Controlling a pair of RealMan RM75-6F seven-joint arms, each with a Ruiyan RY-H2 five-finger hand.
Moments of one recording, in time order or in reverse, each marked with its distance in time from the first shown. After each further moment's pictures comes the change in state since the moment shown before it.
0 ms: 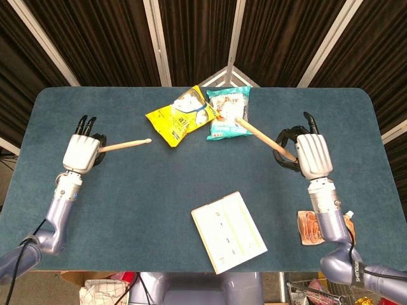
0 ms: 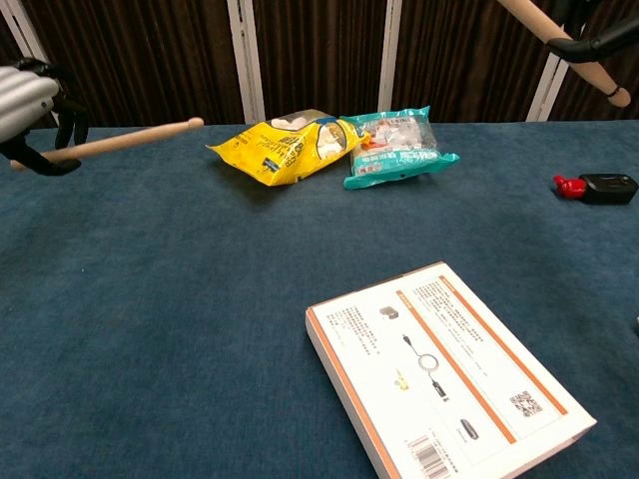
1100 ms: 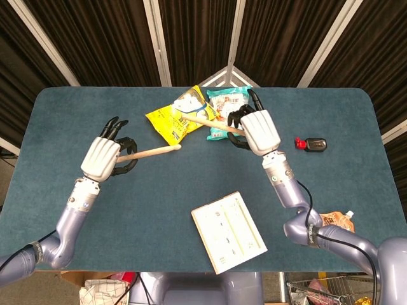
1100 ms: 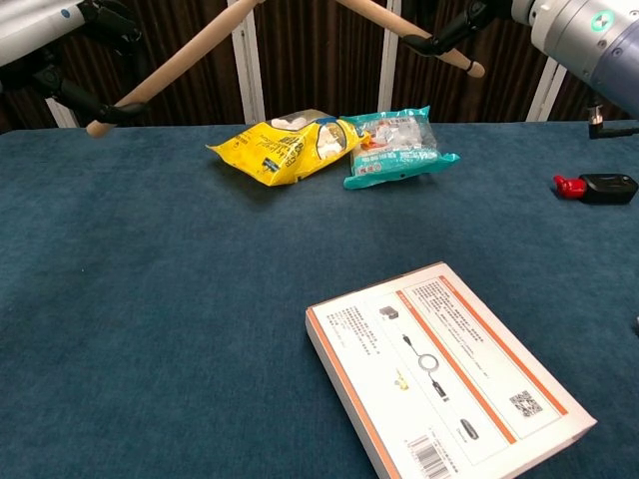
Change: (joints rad) left arm -0.011 0.171 -0.060 -0.558 0.005 0.011 -0.056; right arm 0.293 -0.239 0.029 0.411 -0.127 -0.115 0.032
